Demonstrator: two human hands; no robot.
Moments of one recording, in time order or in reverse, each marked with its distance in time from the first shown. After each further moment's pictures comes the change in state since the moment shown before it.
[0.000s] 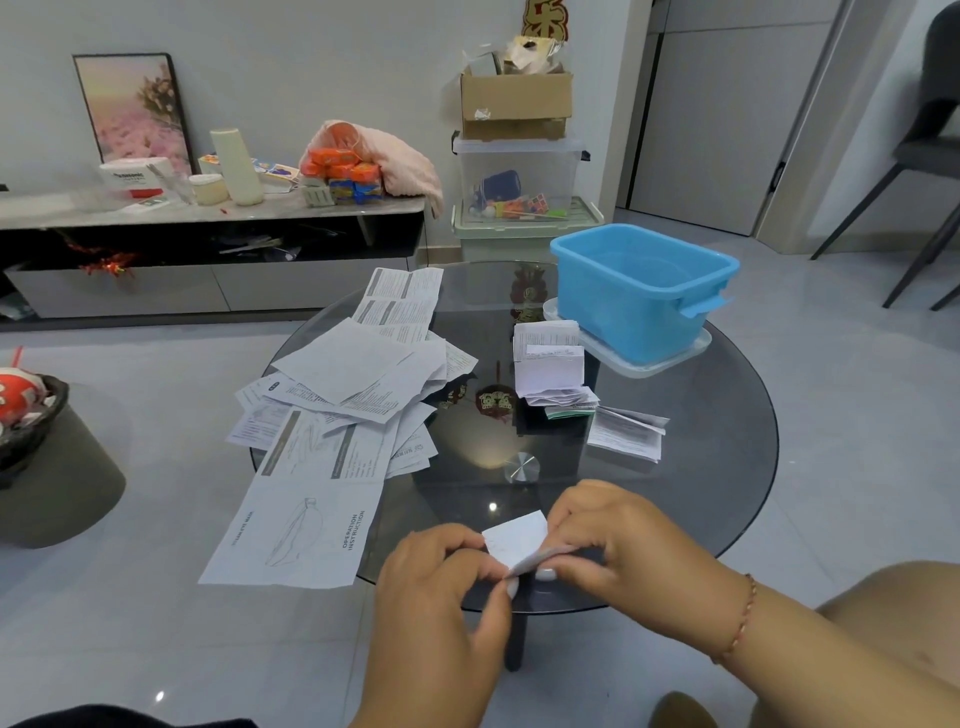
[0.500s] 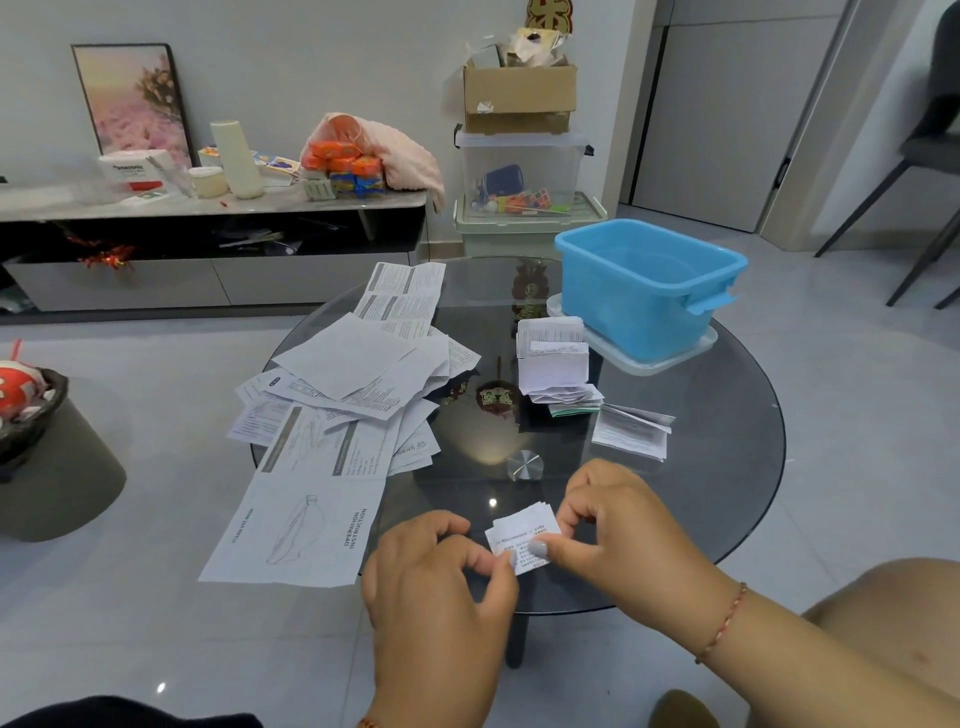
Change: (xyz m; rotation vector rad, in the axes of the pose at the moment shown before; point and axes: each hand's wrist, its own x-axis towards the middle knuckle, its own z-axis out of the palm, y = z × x) left_hand 0.007 0.018 0.002 0.182 -0.079 -0.347; right_hand 0.008 -0.008 0.008 -0.020 0.135 0.329
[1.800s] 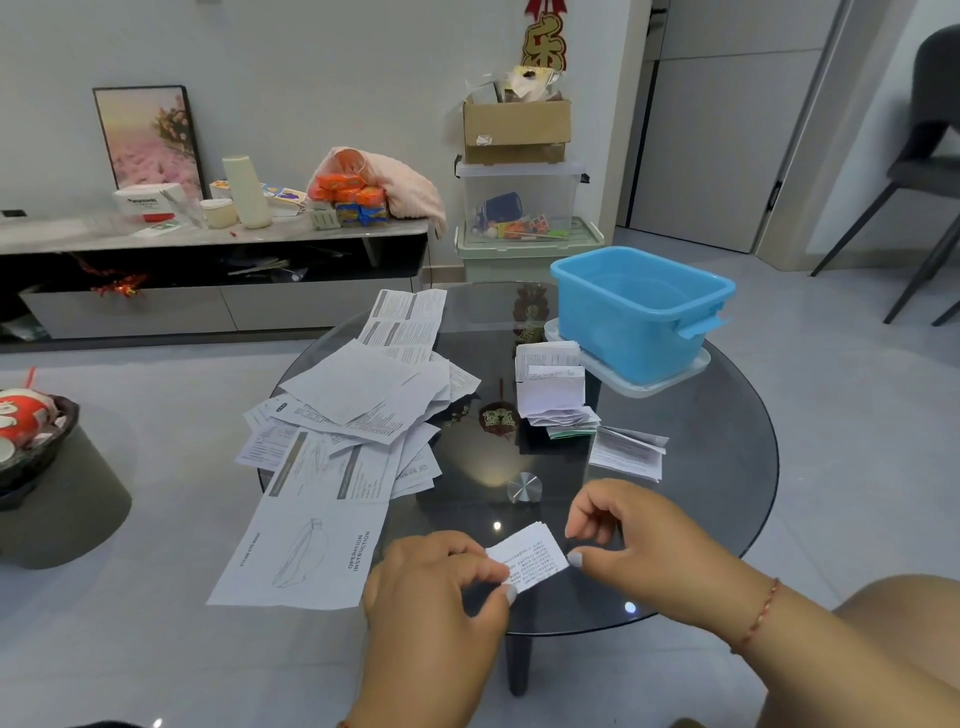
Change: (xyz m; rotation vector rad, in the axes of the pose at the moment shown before) left_hand 0.012 -0.001 -0.017 -0.036 -0.136 0.129; right_hand 0.000 0.006 -0.028 0.096 -0.111 0.009
